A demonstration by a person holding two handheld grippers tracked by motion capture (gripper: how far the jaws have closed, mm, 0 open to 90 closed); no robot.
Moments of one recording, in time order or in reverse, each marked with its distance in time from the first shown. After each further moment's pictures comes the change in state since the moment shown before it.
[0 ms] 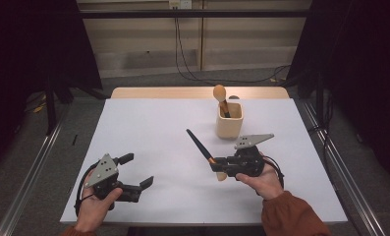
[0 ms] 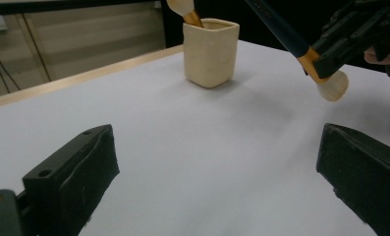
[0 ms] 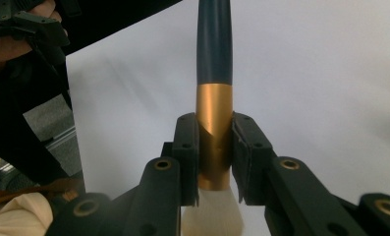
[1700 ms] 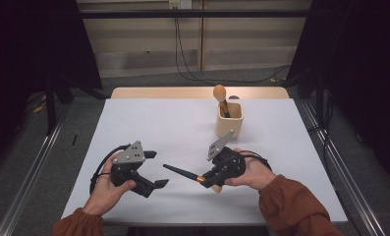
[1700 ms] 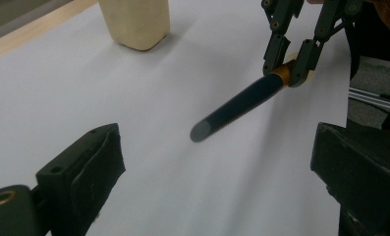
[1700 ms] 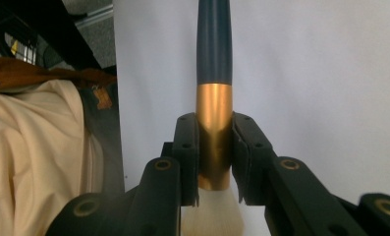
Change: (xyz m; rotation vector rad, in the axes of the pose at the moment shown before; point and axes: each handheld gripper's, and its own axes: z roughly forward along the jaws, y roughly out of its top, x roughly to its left) left arm -0.002 0.047 0.042 0.302 -0.231 0.128; right arm 0.018 0.027 0.039 0.423 0.191 -0.244
